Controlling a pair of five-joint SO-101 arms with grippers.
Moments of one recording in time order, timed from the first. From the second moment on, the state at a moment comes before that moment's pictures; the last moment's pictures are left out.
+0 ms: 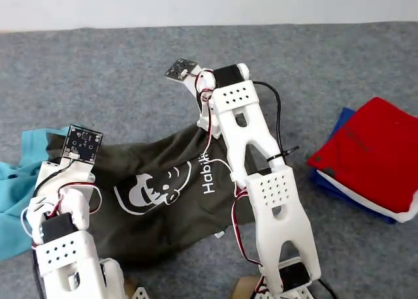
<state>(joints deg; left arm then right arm) -26.1 -60.4 74.8 39.2 -32.2 -22.8 58.3 -65.4 100.2 33.7</state>
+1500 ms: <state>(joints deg) -18.2 -59.9 31.4 39.1 -19.1 -6.6 29.6 -91.5 100.6 39.7</state>
